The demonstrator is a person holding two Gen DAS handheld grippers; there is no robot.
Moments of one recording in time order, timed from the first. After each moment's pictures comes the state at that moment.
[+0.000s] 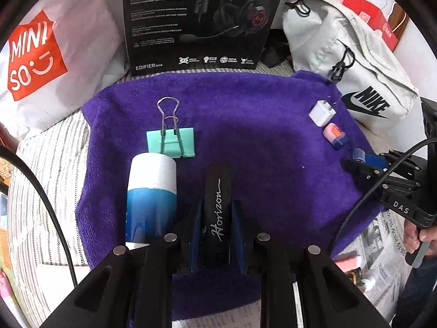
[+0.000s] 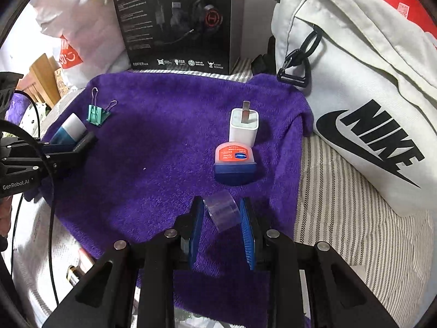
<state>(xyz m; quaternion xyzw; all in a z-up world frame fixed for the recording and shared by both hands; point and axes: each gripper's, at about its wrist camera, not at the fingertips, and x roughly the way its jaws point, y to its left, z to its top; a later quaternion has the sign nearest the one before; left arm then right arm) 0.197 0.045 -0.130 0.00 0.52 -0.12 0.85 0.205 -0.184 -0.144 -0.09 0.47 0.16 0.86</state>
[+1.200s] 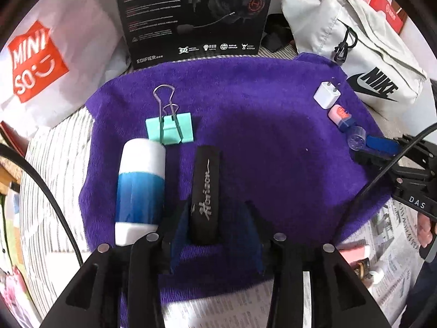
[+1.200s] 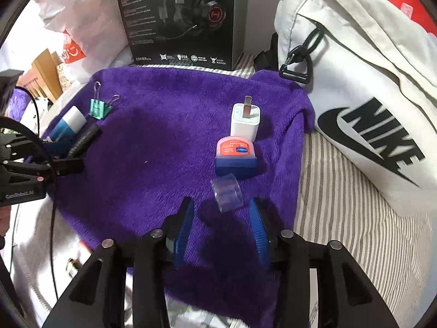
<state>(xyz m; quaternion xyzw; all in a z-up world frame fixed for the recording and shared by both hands) 0.188 0.038 -0.129 0.03 0.54 -0.10 0.84 0.200 -0.186 -0.142 -0.09 0.48 0.17 0.86</state>
